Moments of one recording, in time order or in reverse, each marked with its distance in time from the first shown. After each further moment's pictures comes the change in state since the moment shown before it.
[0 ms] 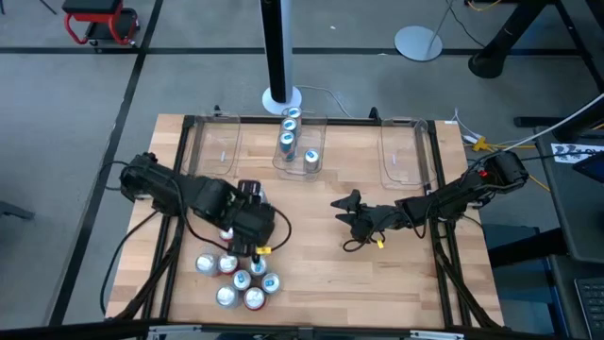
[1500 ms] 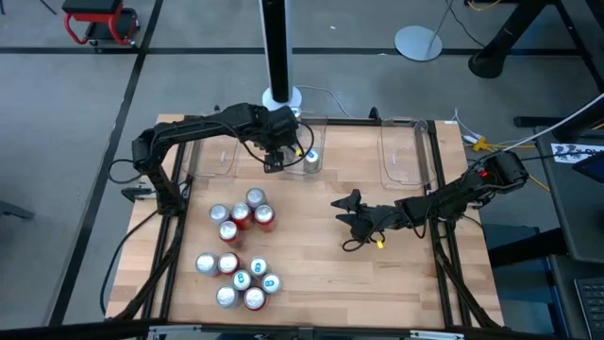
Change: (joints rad) left arm 0.747 0.002 -0.282 0.460 0.089 0.532; right arm 0.000 0.000 0.000 -0.016 0.002 0.038
